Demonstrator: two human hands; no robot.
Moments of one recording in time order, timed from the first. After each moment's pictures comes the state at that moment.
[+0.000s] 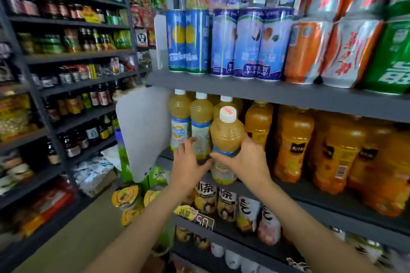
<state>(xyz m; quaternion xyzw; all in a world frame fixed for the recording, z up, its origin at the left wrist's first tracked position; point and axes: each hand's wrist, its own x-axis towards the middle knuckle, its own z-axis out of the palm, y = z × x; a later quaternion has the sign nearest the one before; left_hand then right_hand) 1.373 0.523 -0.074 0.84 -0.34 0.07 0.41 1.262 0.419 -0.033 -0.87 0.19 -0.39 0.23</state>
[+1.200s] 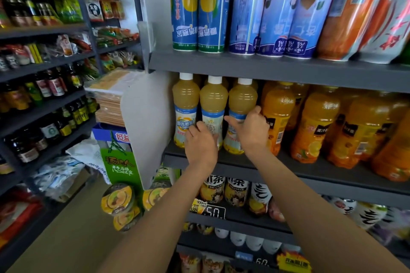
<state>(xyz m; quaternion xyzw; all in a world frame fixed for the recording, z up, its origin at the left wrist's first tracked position) 1.429 0.490 -0.075 0.88 -0.35 0.08 0.31 1.360 0.414 -0.034 -0.79 0.48 -0.34 0.16</state>
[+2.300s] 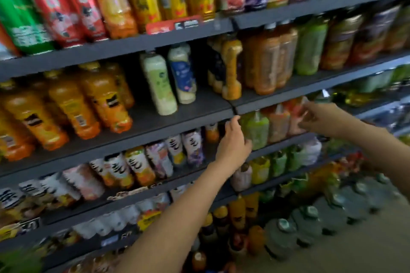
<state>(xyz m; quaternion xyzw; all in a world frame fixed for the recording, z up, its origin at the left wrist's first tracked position) 0.783 0.303 -0.099 0.65 -0.66 -0.20 0.32 0.580 0.270 -0.029 -0.77 0.61 -0.10 0.15</state>
